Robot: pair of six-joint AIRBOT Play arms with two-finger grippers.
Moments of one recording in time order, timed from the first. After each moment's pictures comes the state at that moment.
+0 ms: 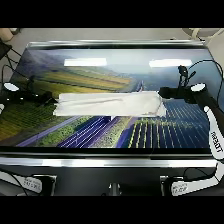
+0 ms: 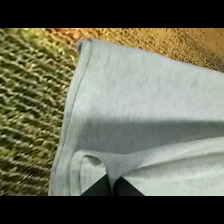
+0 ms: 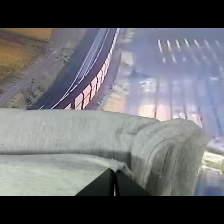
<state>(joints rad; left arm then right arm) 0.29 -1.72 1.37 0.93 -1.14 -1.27 -0.20 -1.65 1.27 -0.75 0.76 0.88</state>
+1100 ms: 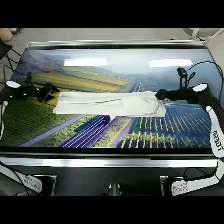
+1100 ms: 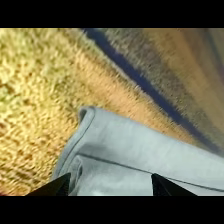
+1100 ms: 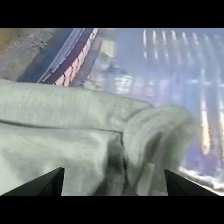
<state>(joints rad) 0.30 -1.81 1.51 0.78 -1.04 -1.37 -0.25 -1.66 1.29 -0.82 0.88 0.81</state>
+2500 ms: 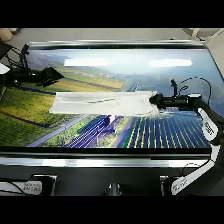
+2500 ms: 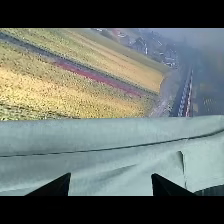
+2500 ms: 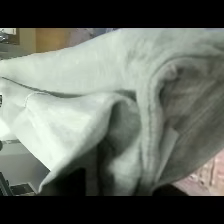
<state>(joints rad) 0.14 -1.55 1.54 0.78 -1.14 -1.29 -0.27 -1.91 1.32 -0.39 1.20 0.80</state>
